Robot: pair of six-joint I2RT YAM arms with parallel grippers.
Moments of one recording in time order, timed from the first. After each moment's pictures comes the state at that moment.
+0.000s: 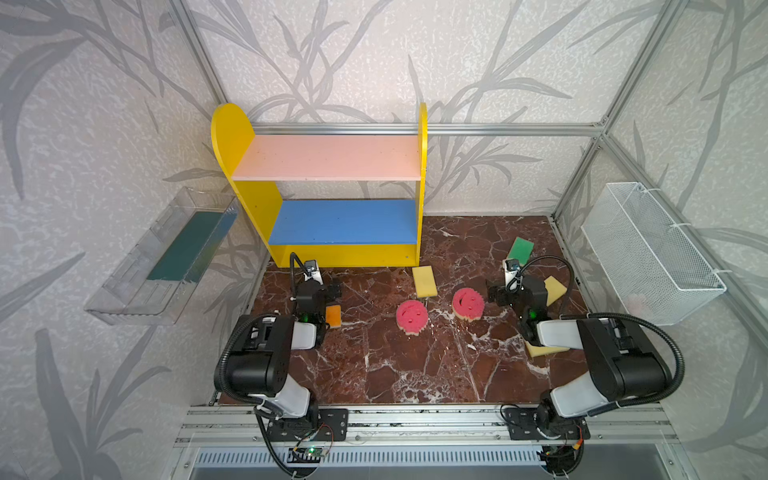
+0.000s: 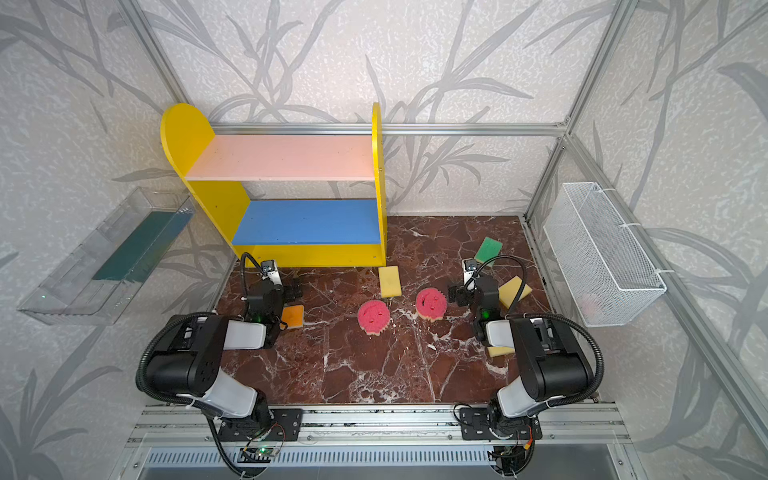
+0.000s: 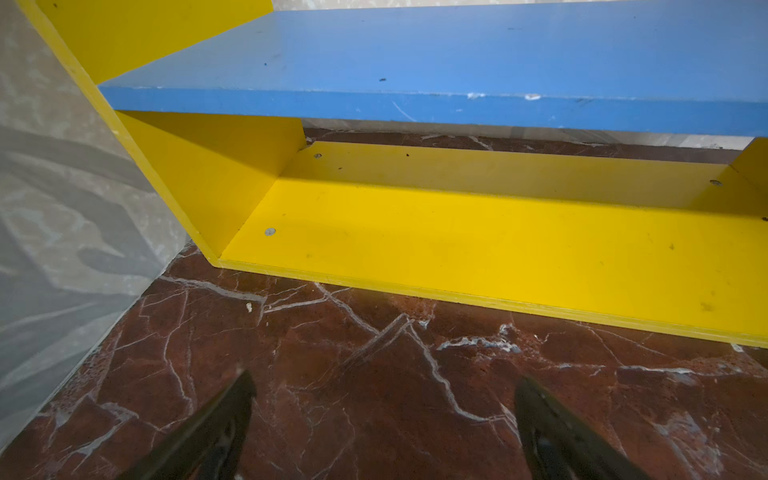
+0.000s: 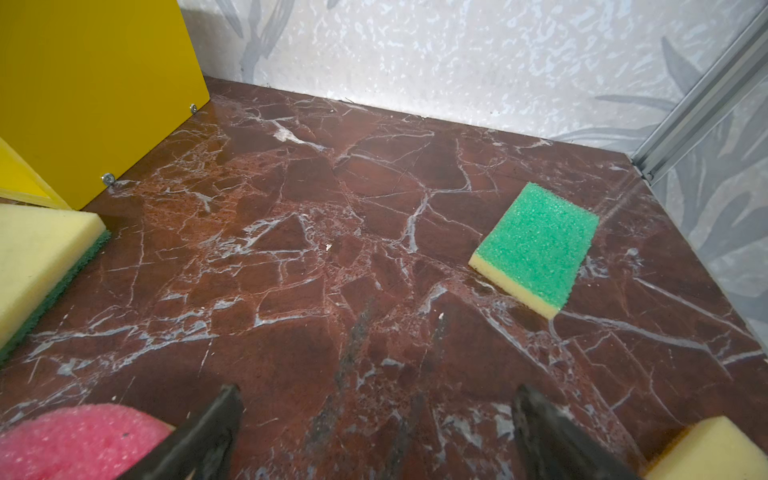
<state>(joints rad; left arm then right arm) -0.01 1.57 0.37 0.87 -0.22 -0.03 0.11 1.55 0.41 0.75 0.00 -0.10</state>
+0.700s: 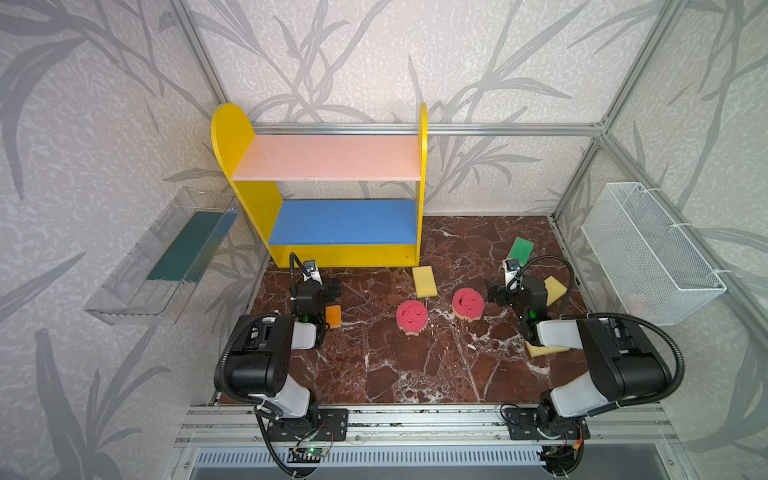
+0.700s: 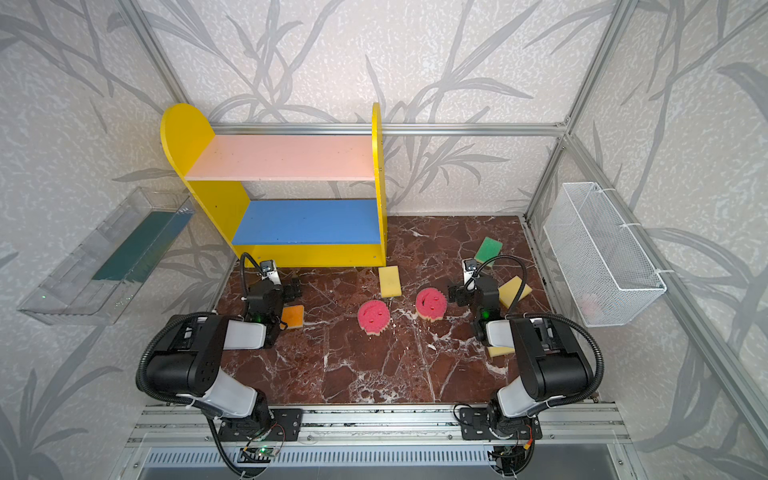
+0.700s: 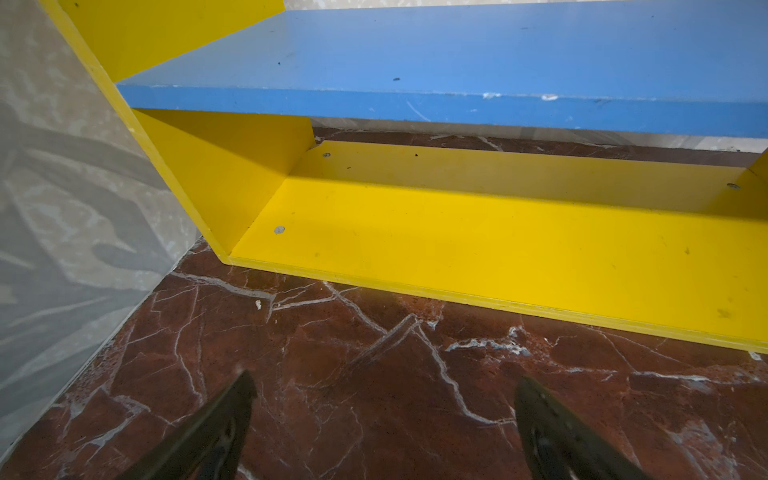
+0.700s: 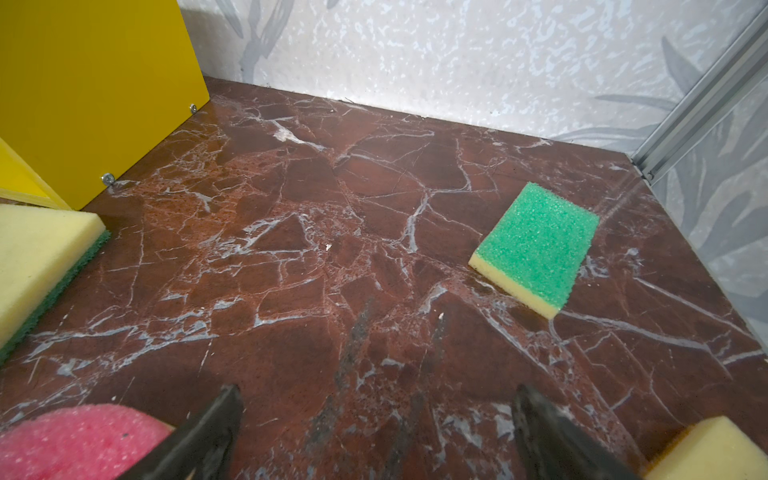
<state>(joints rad) 0.00 1.57 0.37 0.87 -0.24 -0.04 0.11 1.55 0.41 0.75 0.00 -0.10</state>
